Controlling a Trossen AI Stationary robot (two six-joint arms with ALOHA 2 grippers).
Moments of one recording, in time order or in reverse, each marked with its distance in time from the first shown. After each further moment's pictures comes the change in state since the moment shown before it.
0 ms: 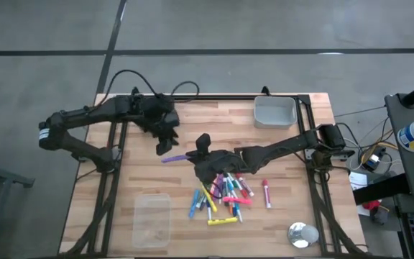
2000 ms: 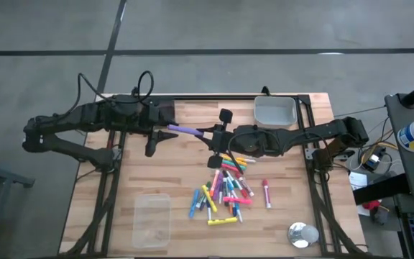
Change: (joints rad) left arm -0.156 -0.257 -0.086 0.381 -0.192 0.040; right arm -0.058 -0.256 0.000 -0.017 0.001 0.440
